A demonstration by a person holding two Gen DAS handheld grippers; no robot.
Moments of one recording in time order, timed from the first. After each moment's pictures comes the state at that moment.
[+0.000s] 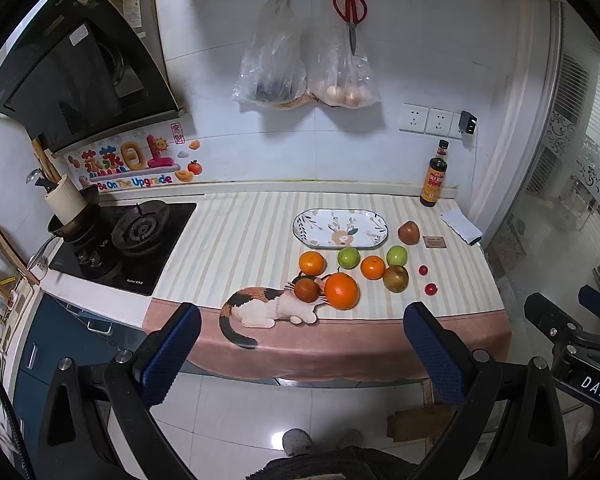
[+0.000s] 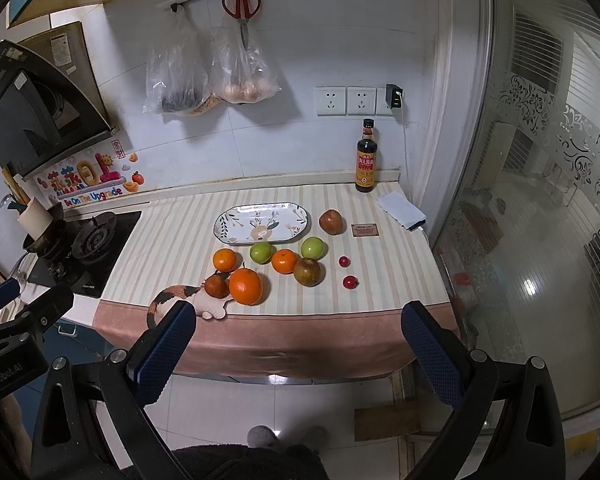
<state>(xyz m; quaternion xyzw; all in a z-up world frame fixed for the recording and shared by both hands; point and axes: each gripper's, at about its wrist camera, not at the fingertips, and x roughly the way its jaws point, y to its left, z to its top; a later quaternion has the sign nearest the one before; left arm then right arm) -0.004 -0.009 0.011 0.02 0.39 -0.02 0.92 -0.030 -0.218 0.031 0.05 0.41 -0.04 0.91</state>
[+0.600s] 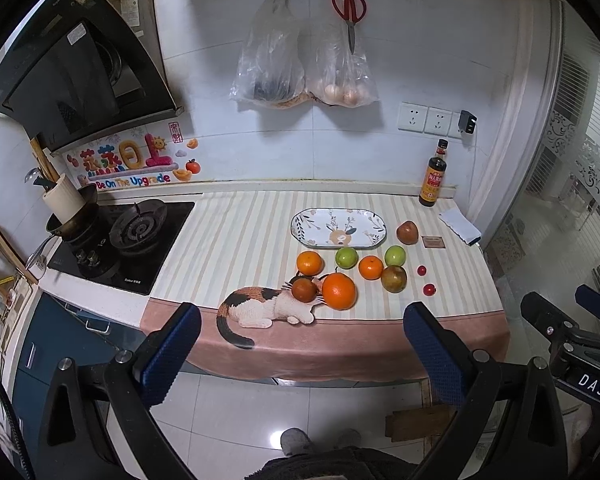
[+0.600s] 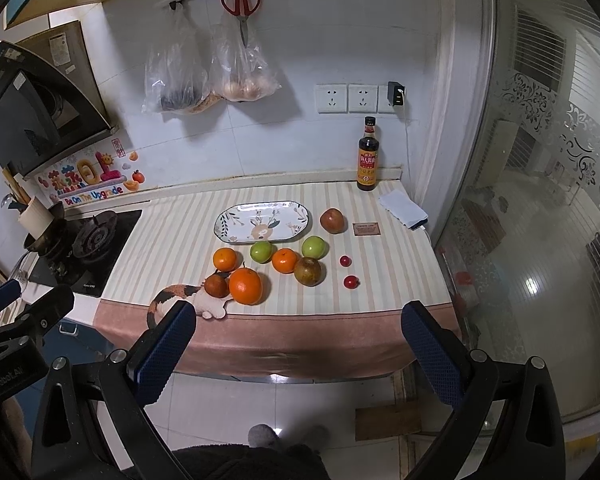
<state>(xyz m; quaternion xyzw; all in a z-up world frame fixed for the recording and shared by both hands) -0.006 -0.011 0.009 0.02 0.39 -0.02 0.92 -0.029 -0.221 0.028 0.05 0.42 -0.04 0.91</state>
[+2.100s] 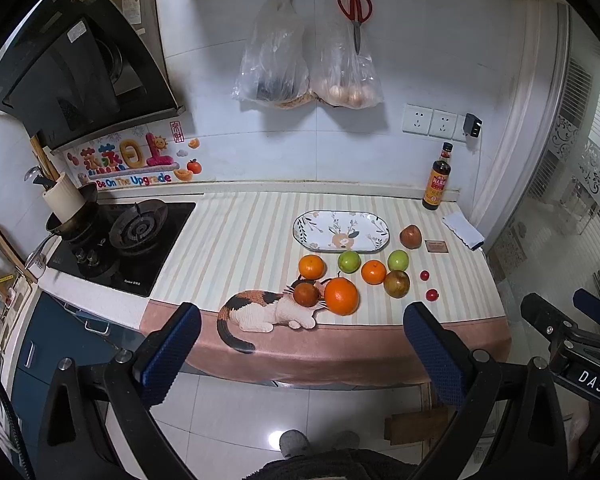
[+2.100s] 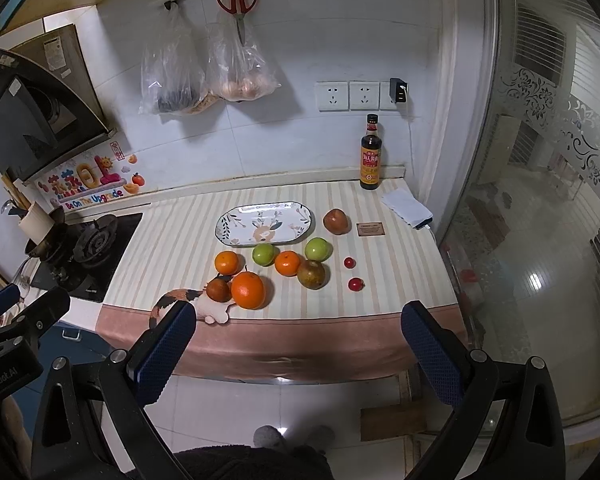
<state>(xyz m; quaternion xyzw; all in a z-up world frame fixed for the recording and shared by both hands) -0.005 -0.016 0.005 0.02 0.39 -0.02 0.92 -0.010 -0.221 0.021 0.06 0.42 -0.04 0.90</state>
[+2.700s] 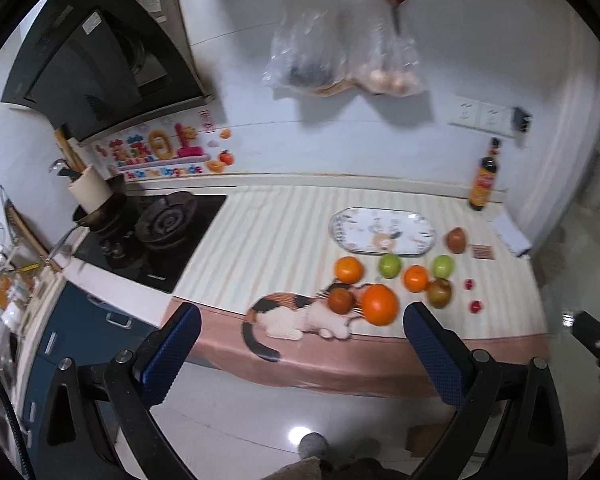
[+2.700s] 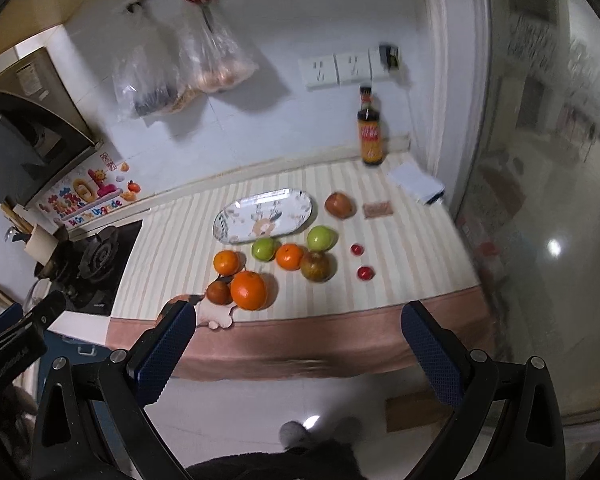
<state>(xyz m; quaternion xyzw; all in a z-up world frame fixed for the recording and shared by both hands) 0.049 0.001 -0.042 0.04 0.40 0.08 0.91 0.042 -0.265 -0.041 0.14 0.45 -0.01 0.88</state>
